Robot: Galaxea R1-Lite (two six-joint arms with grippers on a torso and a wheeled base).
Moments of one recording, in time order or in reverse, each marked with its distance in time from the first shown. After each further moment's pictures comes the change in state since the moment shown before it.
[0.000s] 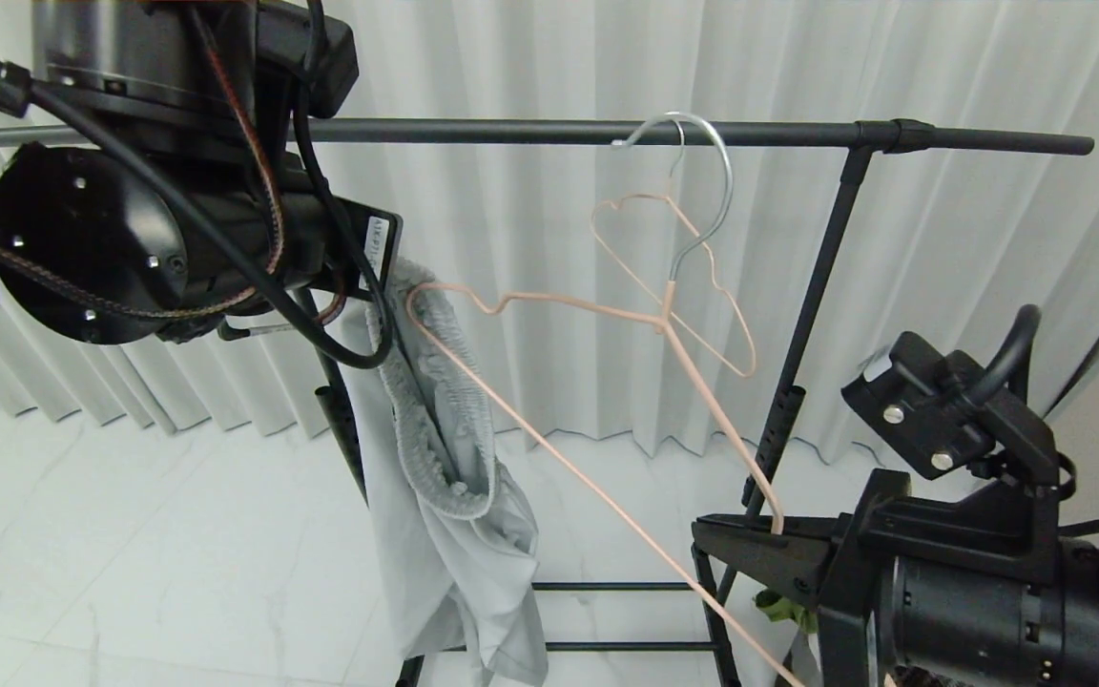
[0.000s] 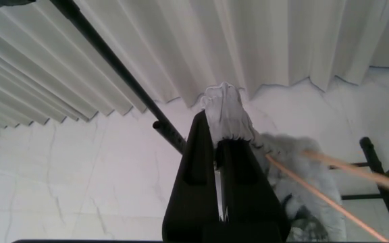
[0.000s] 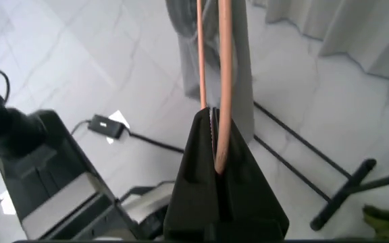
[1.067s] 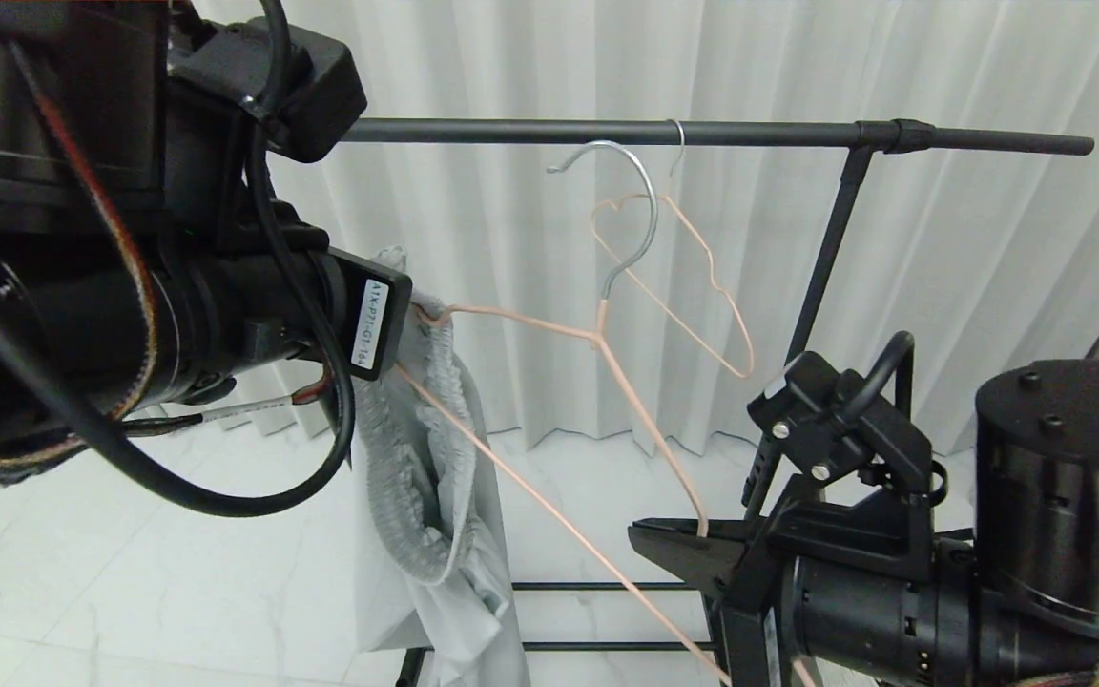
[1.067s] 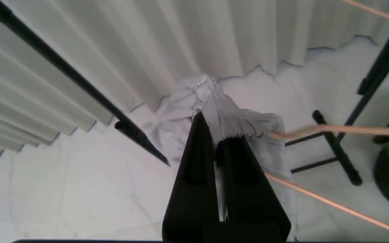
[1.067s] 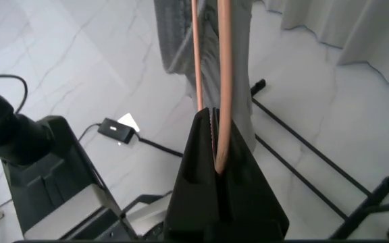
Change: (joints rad) left arm -0.140 -0.130 0.153 0.001 -0.110 -0.016; right arm 0.001 0.130 0.002 -0.153 0.047 0.000
